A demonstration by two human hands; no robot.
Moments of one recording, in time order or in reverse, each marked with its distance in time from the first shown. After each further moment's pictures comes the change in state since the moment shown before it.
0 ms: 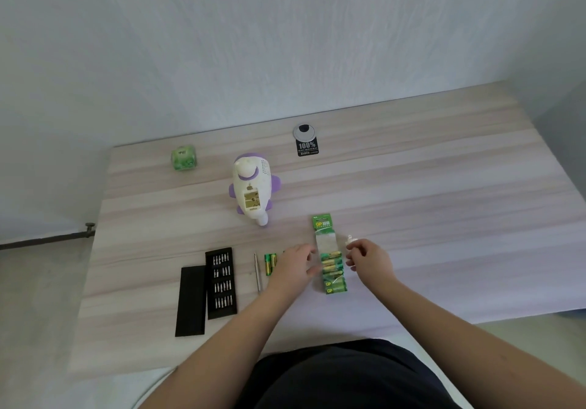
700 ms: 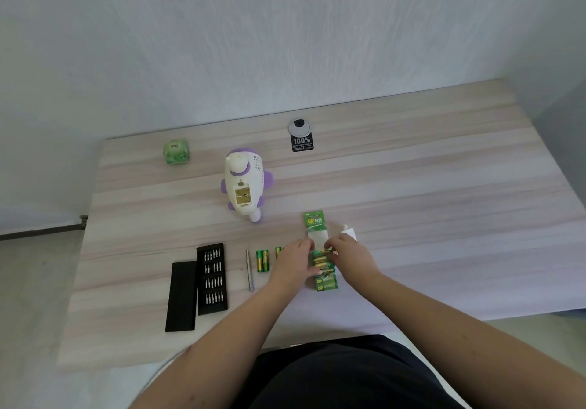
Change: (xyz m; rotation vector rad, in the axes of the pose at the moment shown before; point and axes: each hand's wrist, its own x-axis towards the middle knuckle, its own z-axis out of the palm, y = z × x) left_hand 0.013 0.015 0.016 0.090 -0.042 -0.081; right_hand 0.020 -0.005 0.011 -0.711 -0.208 -0.338
